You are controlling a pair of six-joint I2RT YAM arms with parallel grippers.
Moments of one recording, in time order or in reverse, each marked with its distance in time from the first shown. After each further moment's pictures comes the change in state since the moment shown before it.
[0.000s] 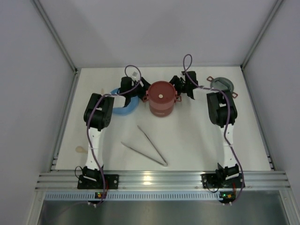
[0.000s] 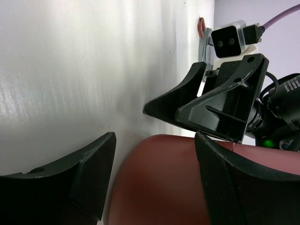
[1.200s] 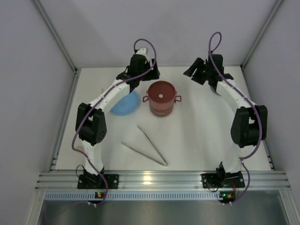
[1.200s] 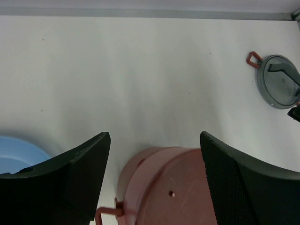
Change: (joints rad) left arm -0.178 -0.322 0.335 -0.728 -0.644 0.626; right arm -0.117 -0.521 -0.067 -0.381 0.380 -0.277
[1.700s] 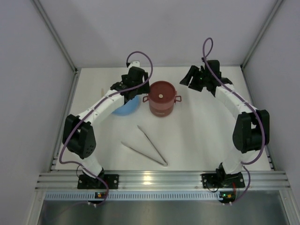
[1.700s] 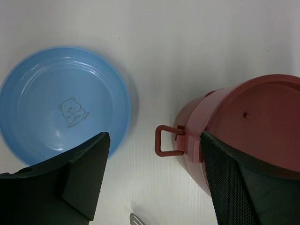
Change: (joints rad) left arm -0.077 -0.261 -0.262 -0.227 -0.343 -0.015; right arm 0.048 -0.101 -0.120 -0.067 -0.050 -0.116
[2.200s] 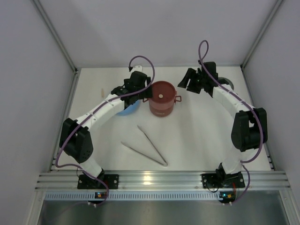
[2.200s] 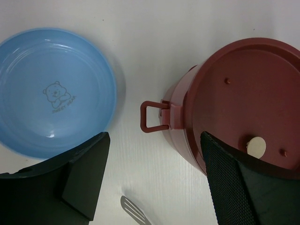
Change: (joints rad) left arm -0.054 -0.068 -0.071 -0.010 0.000 -0.030; right arm 0.026 0.011 -0.031 -0.006 0.006 -0.017
